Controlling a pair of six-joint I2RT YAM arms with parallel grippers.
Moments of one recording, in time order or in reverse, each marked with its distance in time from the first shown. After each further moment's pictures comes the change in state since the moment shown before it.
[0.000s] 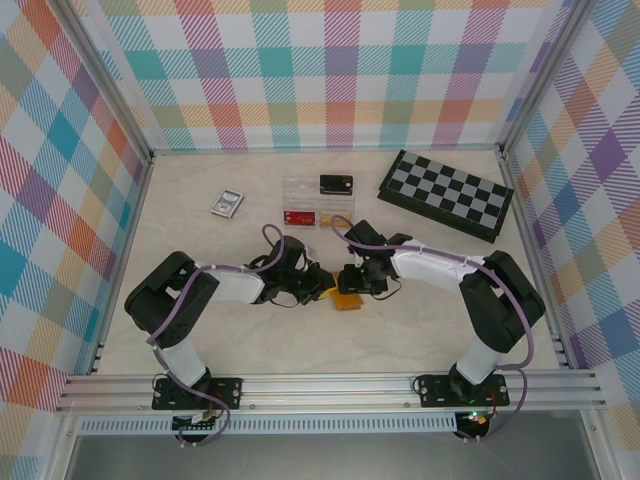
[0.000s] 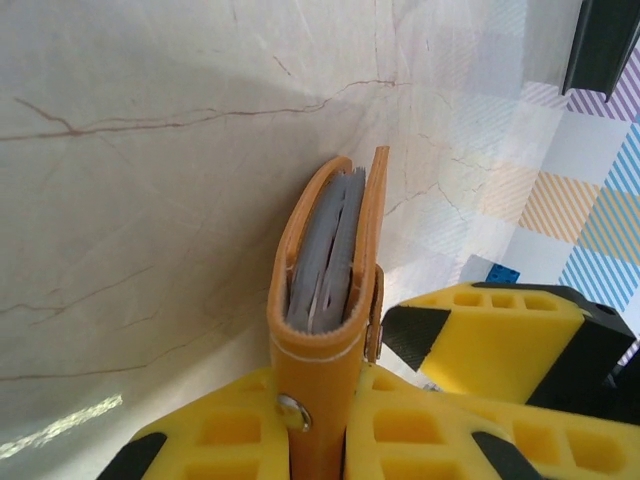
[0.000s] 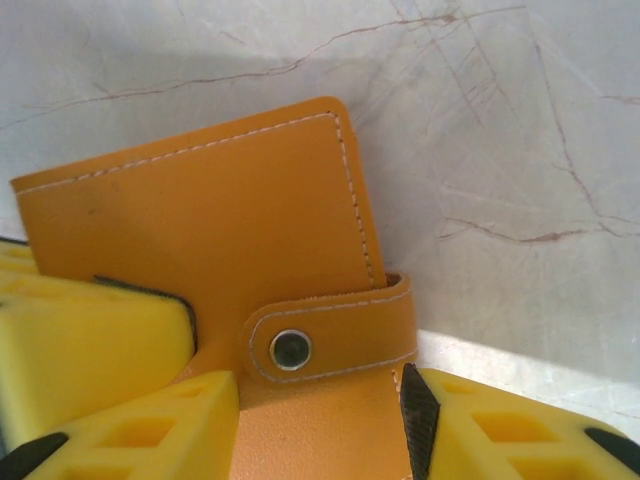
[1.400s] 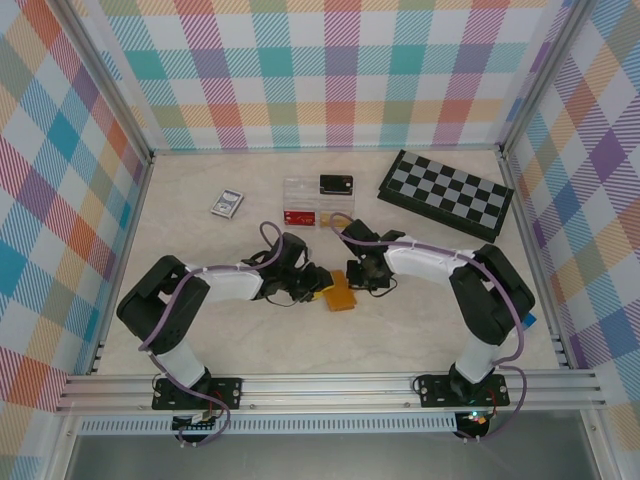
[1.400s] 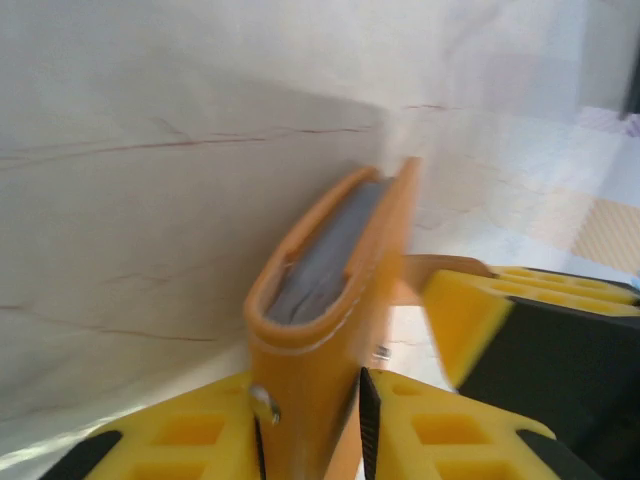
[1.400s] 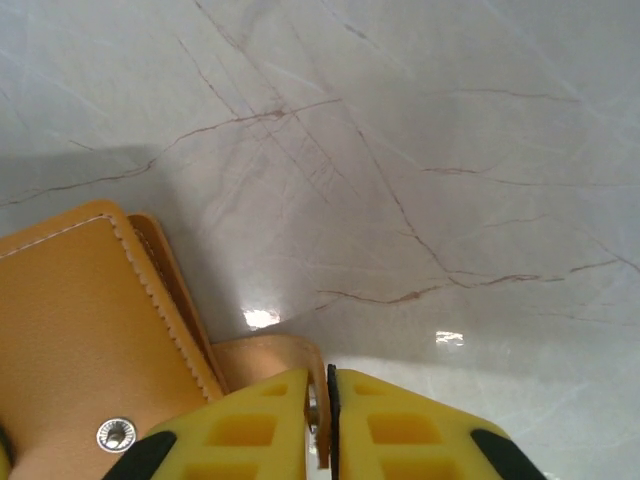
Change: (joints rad) left arm -0.002 -0.055 0.049 -0.233 -0.111 0.057; right arm 0.004 0.052 0.043 -0.045 0.174 0.087
